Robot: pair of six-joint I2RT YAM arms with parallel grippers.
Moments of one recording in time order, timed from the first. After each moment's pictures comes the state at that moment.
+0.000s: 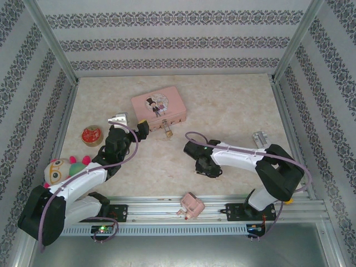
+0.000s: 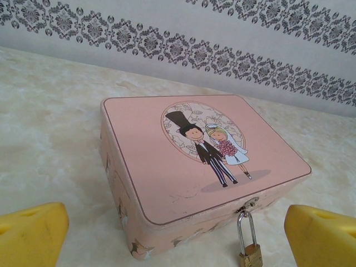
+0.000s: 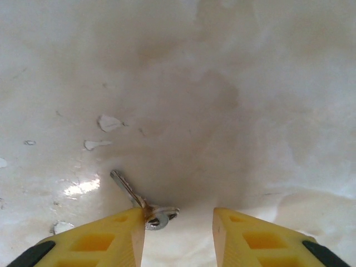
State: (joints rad) left arm -0.43 1.08 0.44 0.38 -0.28 -0.38; right arm 0.85 1.56 0.84 -0.85 0.12 1.17
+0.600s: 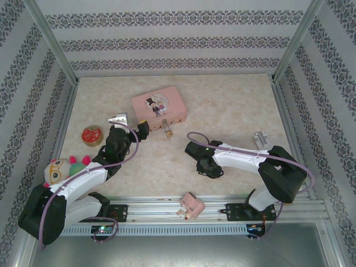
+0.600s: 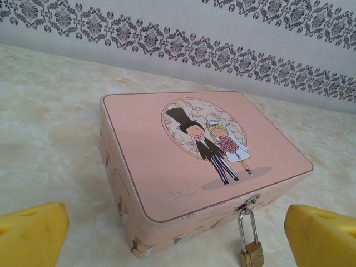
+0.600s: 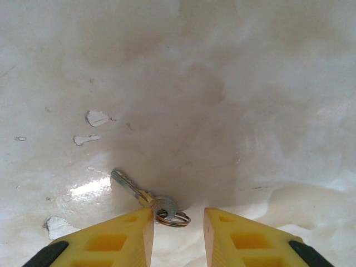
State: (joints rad) left arm -0.43 1.09 0.44 0.38 -0.28 -0.38; right arm 0.85 1.53 0.82 -0.85 0.11 1.18
